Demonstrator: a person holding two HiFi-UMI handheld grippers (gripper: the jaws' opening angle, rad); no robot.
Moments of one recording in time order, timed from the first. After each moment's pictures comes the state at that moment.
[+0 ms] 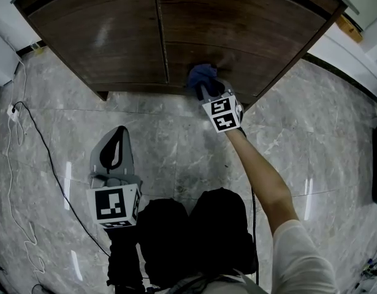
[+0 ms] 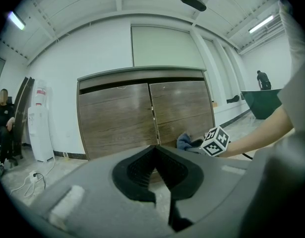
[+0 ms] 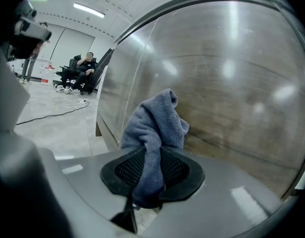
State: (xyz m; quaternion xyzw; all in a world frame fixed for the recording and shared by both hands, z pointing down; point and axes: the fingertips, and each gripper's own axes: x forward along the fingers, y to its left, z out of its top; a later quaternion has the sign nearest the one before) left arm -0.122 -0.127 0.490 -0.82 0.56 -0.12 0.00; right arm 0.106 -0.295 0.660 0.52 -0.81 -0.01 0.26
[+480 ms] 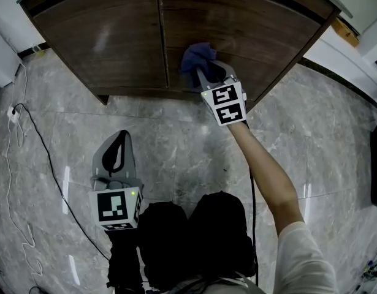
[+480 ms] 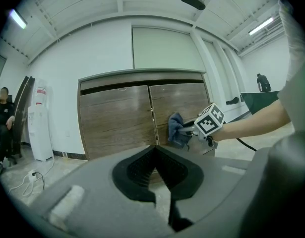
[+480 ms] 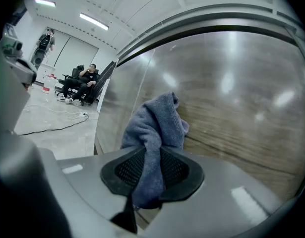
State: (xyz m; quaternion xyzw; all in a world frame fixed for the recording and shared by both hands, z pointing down) left arm -0.122 -0.119 0.488 -0.82 0.56 -0.11 0.00; right arm 0.081 -0.305 0.541 0.52 -0.83 -0.07 0.20
